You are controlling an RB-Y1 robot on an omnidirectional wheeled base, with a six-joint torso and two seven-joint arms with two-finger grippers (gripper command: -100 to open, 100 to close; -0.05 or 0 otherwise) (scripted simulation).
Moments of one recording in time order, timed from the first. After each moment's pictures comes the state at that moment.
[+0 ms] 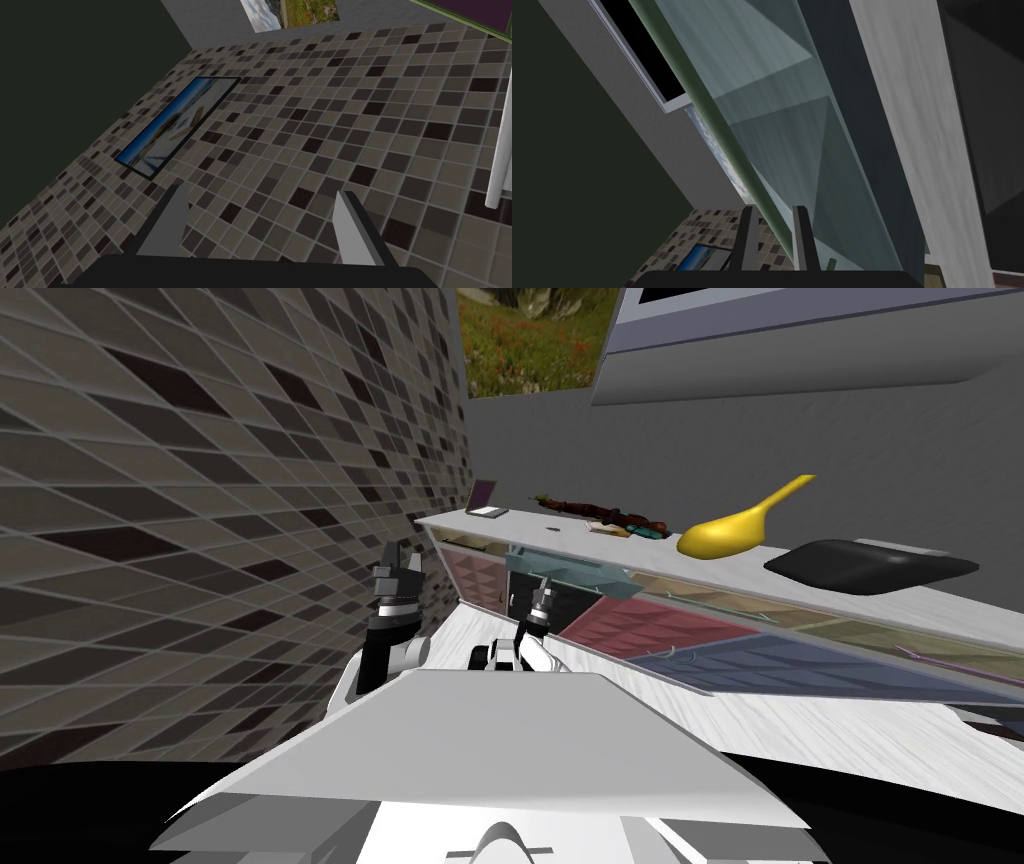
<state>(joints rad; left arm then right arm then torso) 0.51 0.03 0.06 -2.38 -0.12 -0.40 0.07 0.02 -0.27 0.78 -1.74 1.98 1.18 0.86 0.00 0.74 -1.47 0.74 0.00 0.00</state>
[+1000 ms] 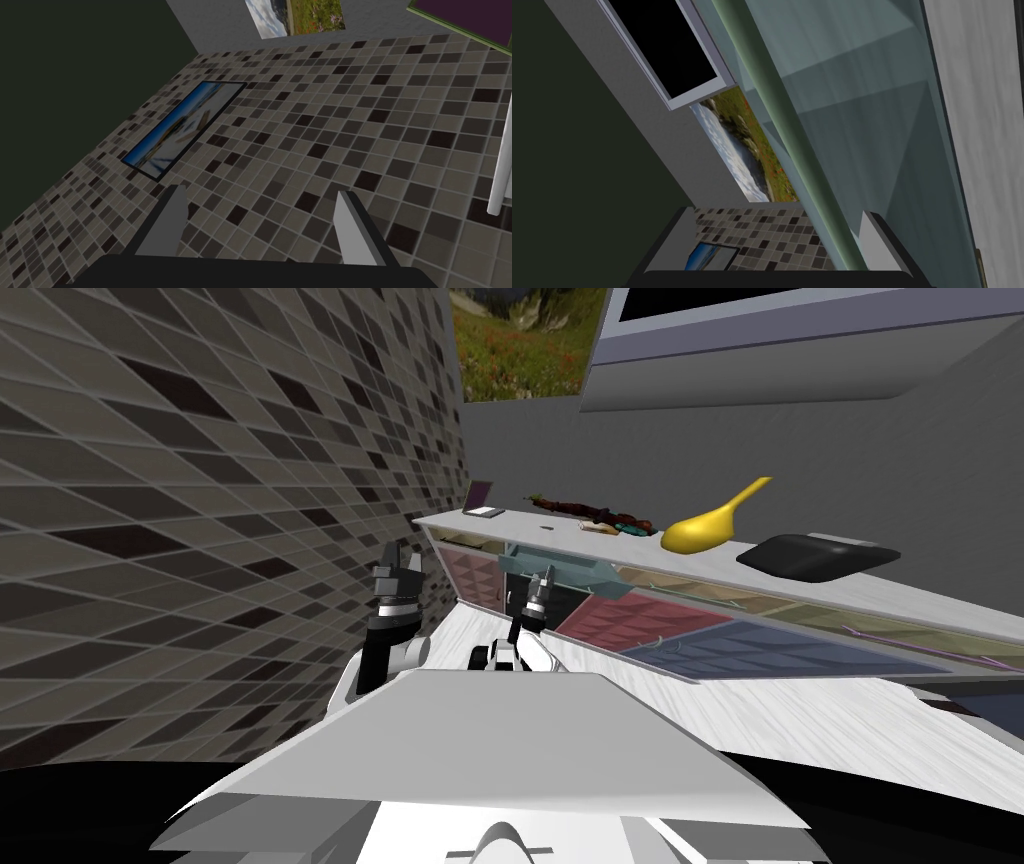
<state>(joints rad) 0.51 0.03 0.06 -2.38 -0.12 -0.40 0.07 0.01 -0.21 0.78 -1.89 1.92 1.08 1.06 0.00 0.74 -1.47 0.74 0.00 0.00</state>
